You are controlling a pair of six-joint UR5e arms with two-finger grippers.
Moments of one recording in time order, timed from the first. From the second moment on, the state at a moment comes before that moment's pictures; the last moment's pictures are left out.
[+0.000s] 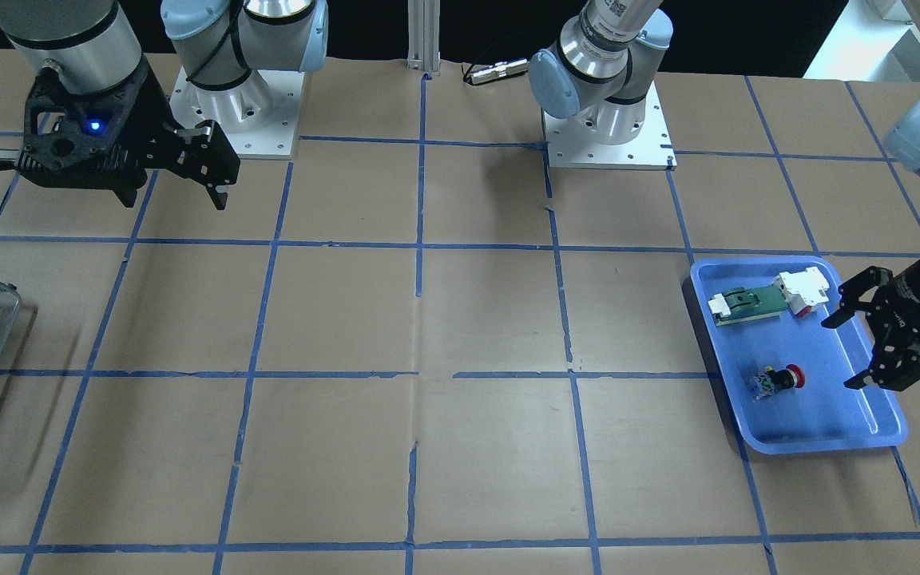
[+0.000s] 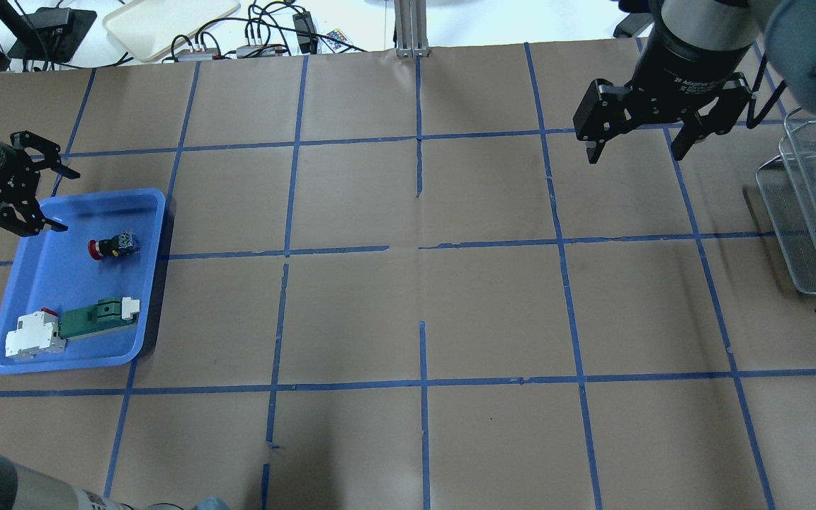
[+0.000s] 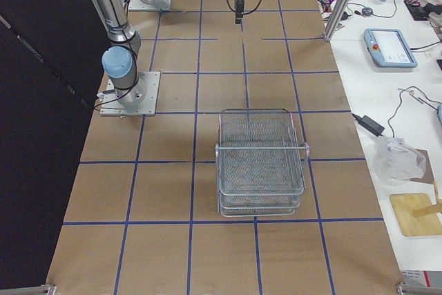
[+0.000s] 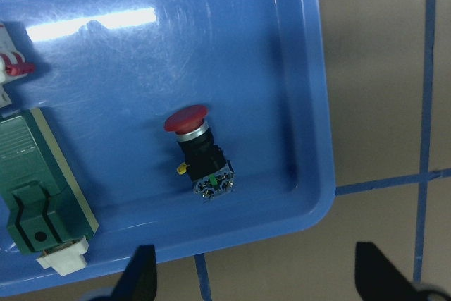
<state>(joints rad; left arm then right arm) -0.95 -1.93 -1.68 -1.16 1.33 -0.94 1.56 -1.56 1.54 -1.54 -1.57 0.00</state>
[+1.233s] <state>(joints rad) -0.90 -2.08 -1.69 -1.12 1.30 -0.99 1.56 -1.56 1.54 -1.54 -1.57 0.00</state>
